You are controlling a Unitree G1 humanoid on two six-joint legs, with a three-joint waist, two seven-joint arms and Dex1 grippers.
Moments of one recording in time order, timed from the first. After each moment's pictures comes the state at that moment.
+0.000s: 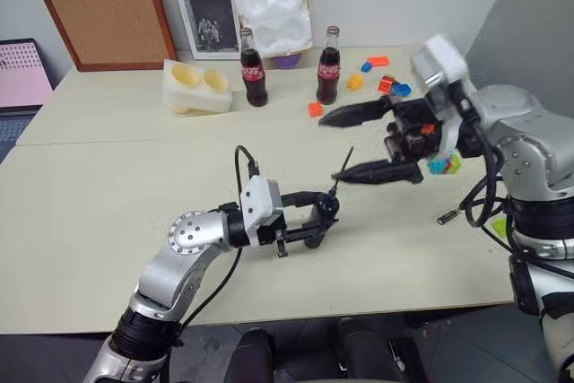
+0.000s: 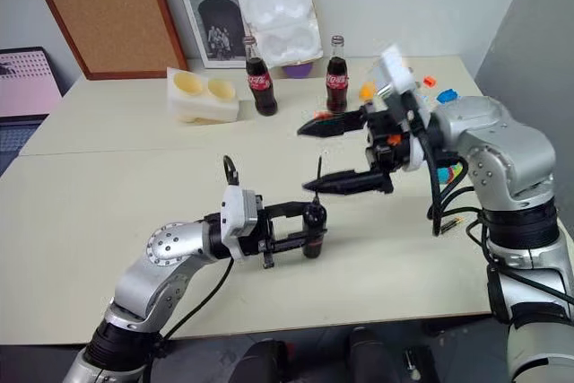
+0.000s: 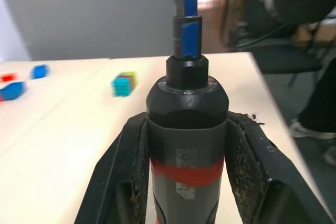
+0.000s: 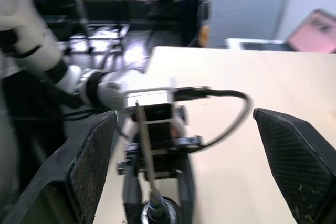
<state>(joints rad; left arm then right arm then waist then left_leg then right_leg) -0.28 0.50 -0.17 -0.36 -0.40 0.25 -0.88 -0.91 -0.67 0.02 -0.13 0.70 0.73 1.24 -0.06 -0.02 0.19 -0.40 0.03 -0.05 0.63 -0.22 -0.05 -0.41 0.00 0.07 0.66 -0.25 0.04</state>
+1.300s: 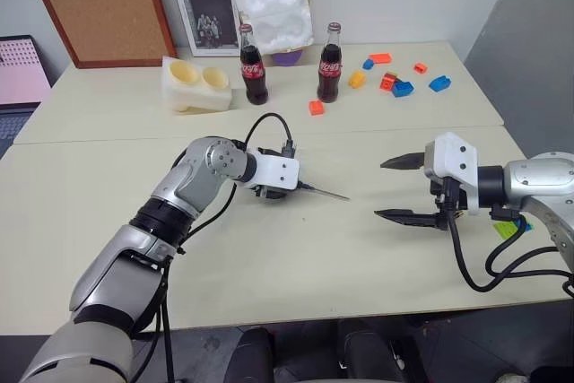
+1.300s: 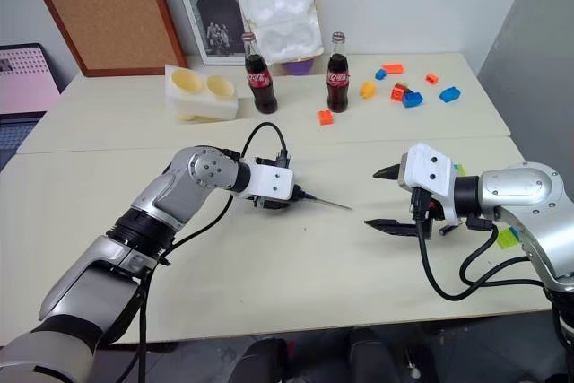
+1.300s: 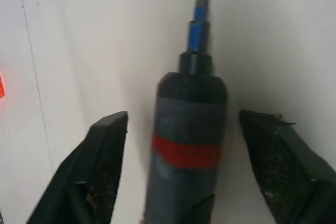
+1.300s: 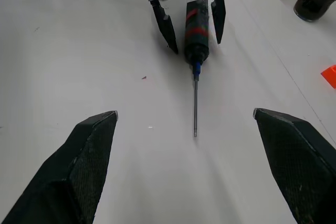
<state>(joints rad) -0.87 0.59 -0.50 0.41 0.35 -0.05 -1.07 -0.44 -0.97 0.03 -0.47 0.45 0.62 1.05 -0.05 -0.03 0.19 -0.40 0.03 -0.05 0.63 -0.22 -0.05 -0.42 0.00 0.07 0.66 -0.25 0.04</state>
